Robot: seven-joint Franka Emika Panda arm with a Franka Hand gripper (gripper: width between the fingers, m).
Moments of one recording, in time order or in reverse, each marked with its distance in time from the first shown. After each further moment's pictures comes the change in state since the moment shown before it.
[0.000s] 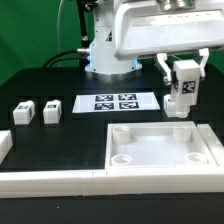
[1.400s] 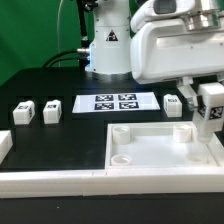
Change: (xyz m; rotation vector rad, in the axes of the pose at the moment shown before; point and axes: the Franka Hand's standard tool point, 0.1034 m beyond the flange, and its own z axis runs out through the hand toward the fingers) arm 0.025 -0.013 0.042 0.021 -0.019 -0.097
